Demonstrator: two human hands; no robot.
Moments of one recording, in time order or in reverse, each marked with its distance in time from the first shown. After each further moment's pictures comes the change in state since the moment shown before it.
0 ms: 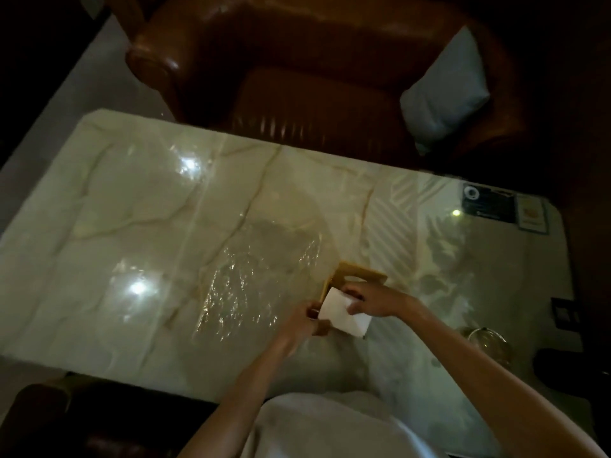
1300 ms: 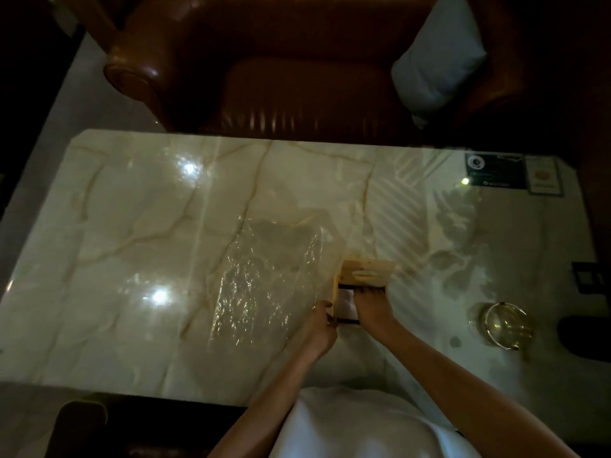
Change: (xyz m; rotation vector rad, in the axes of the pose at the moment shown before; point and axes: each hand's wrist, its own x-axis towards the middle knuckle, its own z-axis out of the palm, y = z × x) left_hand 0.005 -0.011 0.023 0.491 0.134 -0.012; right_hand 0.046 0.006 0.090 -0.226 0.440 0.314
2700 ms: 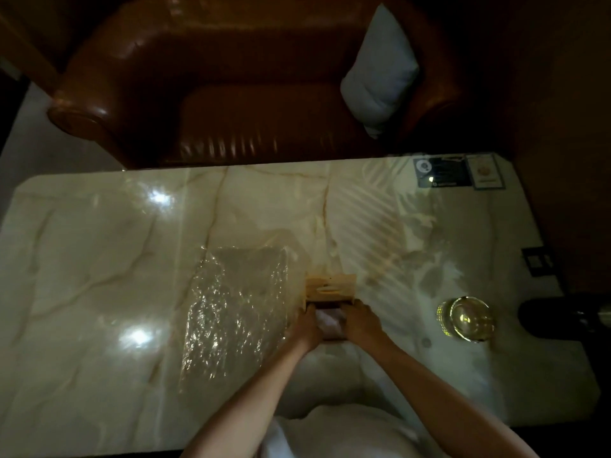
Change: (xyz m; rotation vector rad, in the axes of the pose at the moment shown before) left_hand 0.042 0.047 0.021 0.454 -0.128 0.060; right_hand -0.014 0.043 -0.014 0.326 -0.223 0.186
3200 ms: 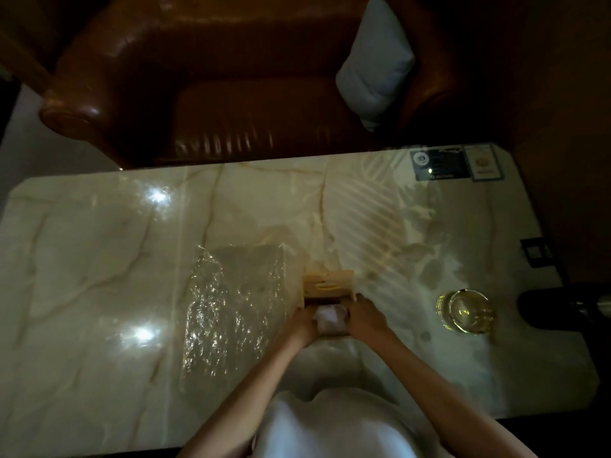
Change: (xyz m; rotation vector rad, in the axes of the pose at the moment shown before) left_hand -0.006 -0.004 -0.013 0.117 -0.052 0.086; right_hand -0.012 0.007 -0.011 0.035 0.026 -0.039
